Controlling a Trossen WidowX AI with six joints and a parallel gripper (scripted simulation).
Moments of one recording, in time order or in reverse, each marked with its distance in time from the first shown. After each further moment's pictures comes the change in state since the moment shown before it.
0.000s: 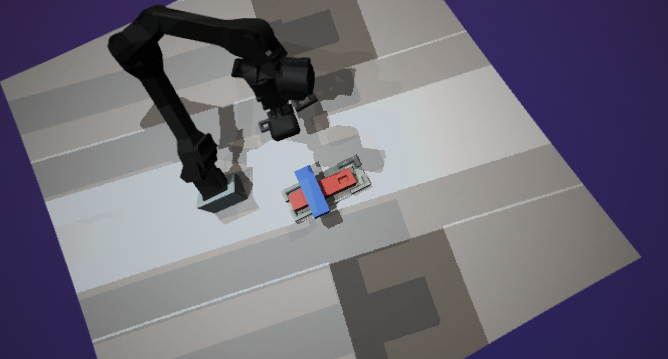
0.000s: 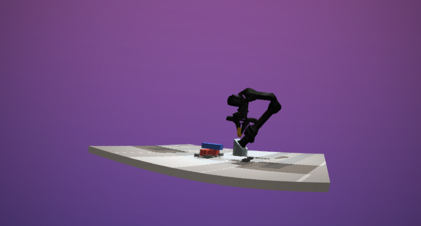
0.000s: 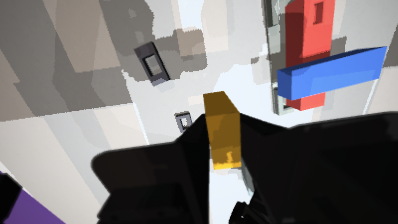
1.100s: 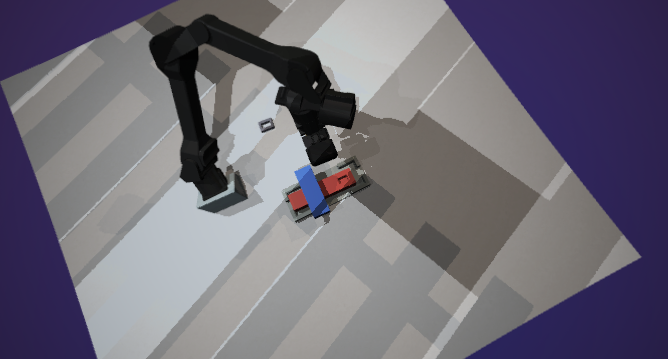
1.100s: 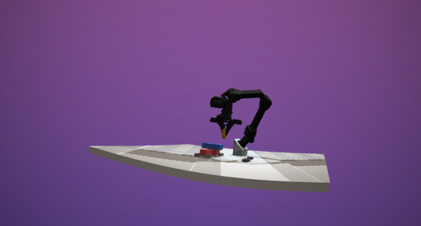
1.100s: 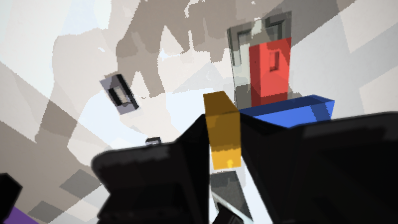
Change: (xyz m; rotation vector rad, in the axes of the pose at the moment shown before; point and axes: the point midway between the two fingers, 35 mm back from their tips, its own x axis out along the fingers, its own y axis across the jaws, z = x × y) arm 0.020 -0.075 0.054 -0.051 0.024 0.011
